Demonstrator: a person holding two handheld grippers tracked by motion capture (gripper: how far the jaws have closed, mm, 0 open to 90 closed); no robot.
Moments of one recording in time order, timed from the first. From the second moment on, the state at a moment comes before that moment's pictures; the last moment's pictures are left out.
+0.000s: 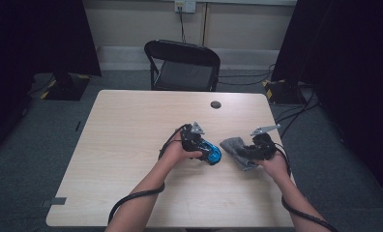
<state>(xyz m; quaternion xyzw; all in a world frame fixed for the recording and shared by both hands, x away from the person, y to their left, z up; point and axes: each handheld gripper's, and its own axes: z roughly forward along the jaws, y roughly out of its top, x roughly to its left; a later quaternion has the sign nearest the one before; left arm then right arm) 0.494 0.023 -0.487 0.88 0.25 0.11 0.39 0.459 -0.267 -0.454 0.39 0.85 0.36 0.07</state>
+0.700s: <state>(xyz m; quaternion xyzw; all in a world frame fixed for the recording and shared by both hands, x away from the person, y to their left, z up) 0.493 0.024 -0.488 0.88 0.25 0.11 0.40 0.539 -0.184 -0.451 0.35 0.86 0.34 0.12</state>
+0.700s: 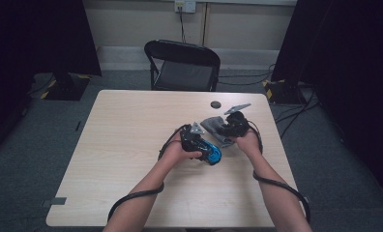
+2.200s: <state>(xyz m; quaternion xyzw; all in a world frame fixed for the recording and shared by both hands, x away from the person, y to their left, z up) 0.490 0.024 -0.489 0.87 0.26 0.11 0.40 0.533 -0.163 -0.478 0.40 0.85 0.31 0.12</state>
